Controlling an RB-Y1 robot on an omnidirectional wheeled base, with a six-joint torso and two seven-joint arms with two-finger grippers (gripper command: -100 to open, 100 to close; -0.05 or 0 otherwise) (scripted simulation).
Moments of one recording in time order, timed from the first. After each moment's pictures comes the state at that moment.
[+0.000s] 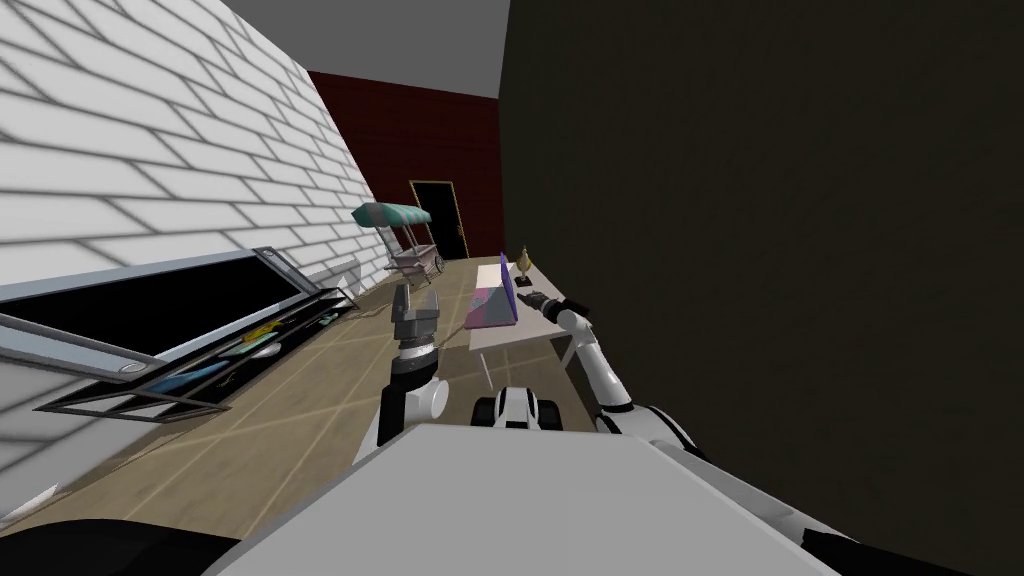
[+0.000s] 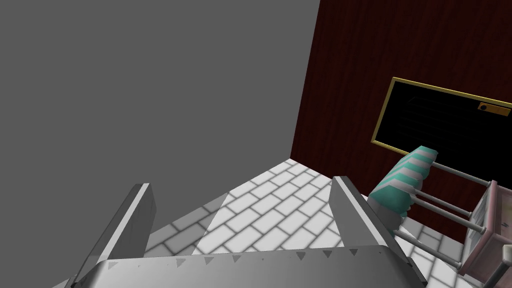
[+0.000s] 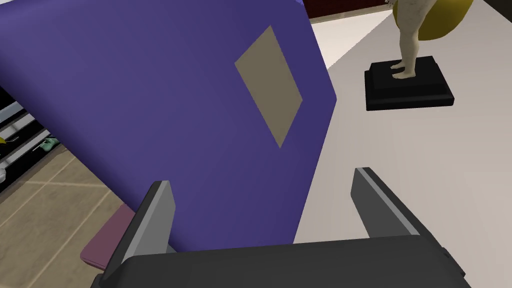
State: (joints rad) left arm 0.47 -0.01 -0.04 -2.26 0.07 -0.56 -0.03; right arm -0.37 -0.14 0.08 -1.55 -0.96 0.58 -1.07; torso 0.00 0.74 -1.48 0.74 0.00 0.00
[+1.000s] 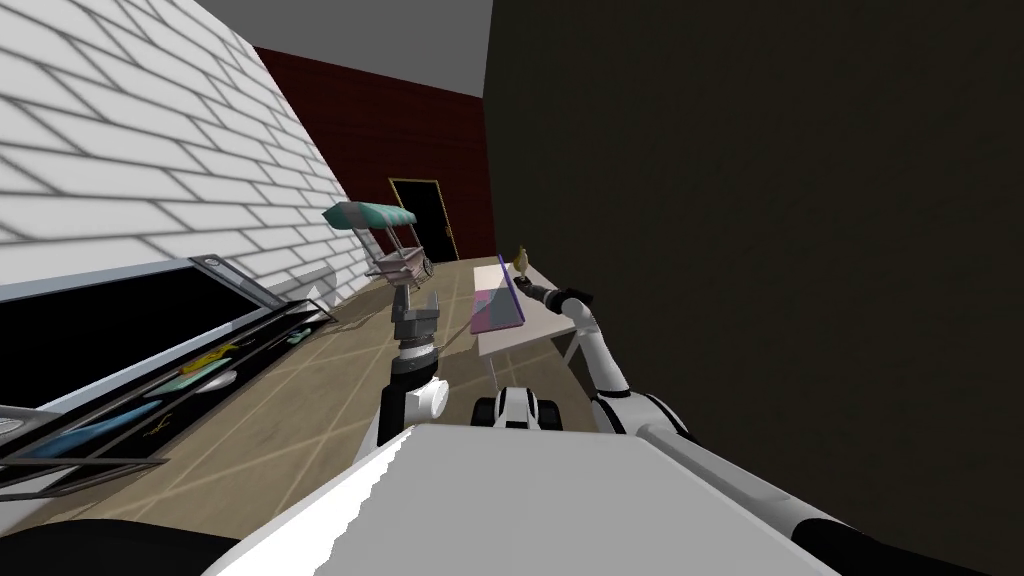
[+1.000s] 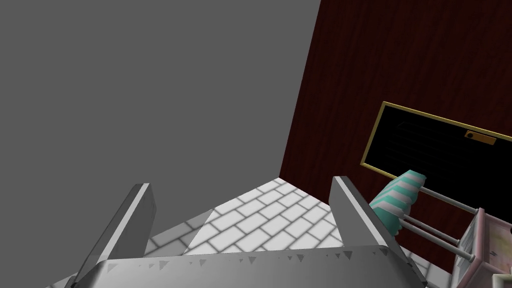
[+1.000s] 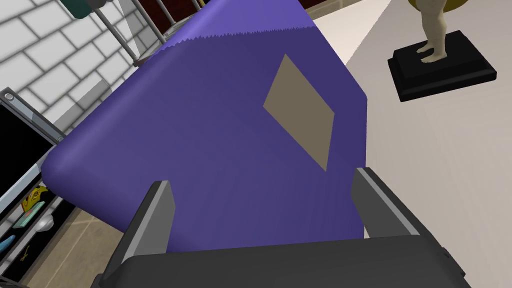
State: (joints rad) left arm 0.47 -0.01 -0.04 -2.26 0.07 -0.56 -0.03; right arm -0.46 -0.14 0.00 -1.57 -0.96 0.74 -1.29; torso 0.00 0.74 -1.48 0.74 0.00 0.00
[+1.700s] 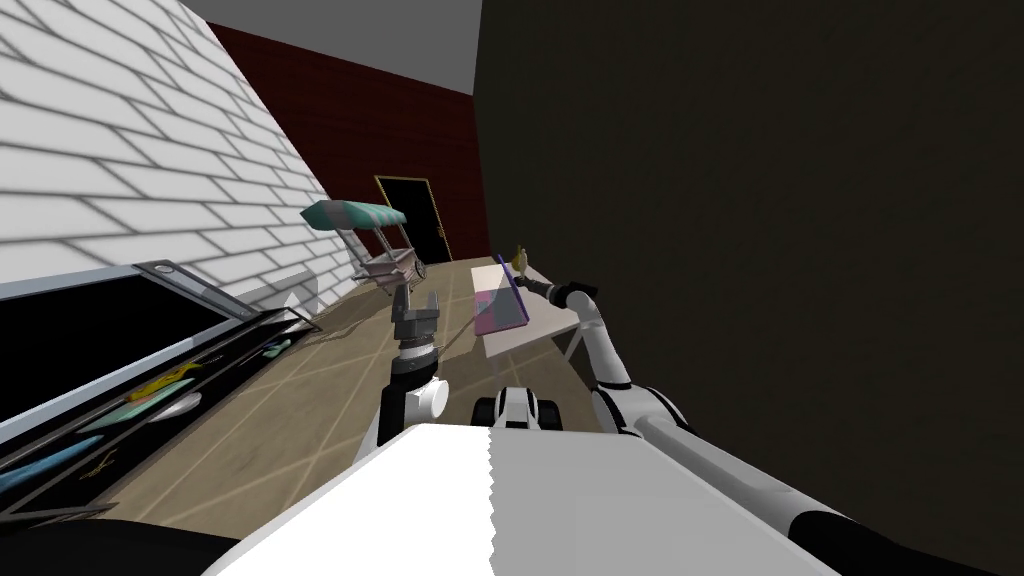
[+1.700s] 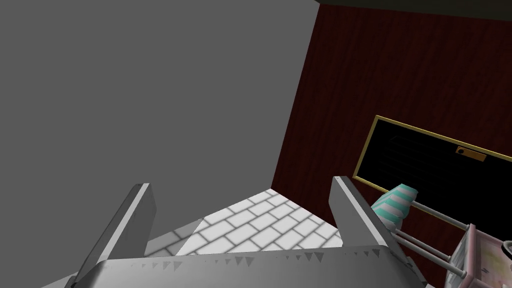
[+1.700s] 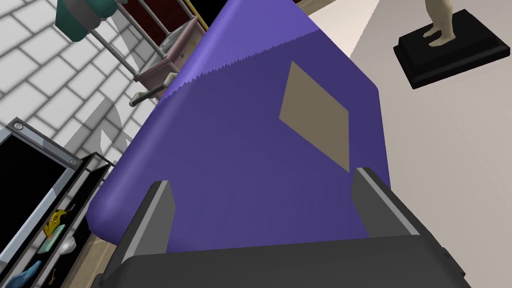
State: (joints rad) left arm 0.47 -0.01 -0.04 -2.26 0.07 -0.56 -0.03; right arm -0.51 -0.16 -0.05 -1.58 -0.97 0.84 -1.43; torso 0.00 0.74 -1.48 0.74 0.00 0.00
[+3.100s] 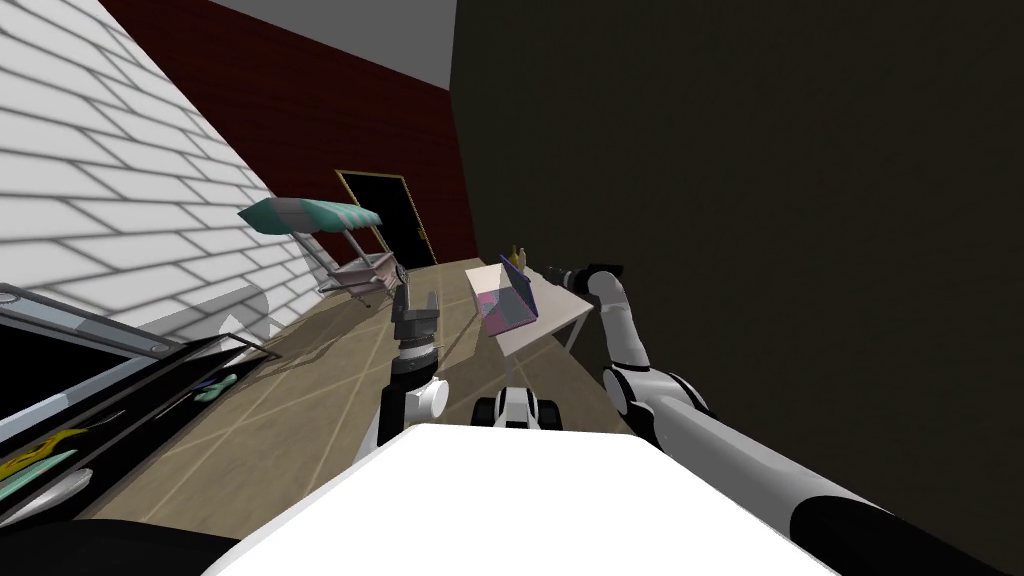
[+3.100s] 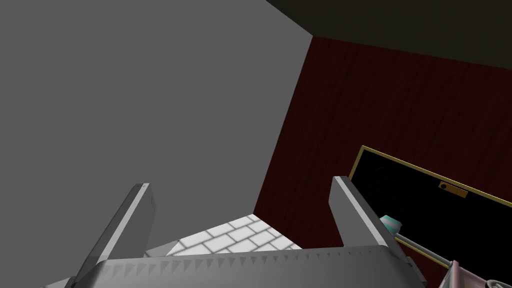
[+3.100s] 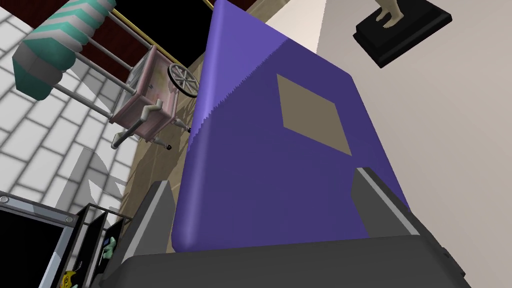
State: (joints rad) left arm 0.47 -0.01 -0.04 -2.26 0.07 -0.56 -0.03; right arm -0.63 -0.30 -0.17 -1.60 -0.96 1.06 -1.73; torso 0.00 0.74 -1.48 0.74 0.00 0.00
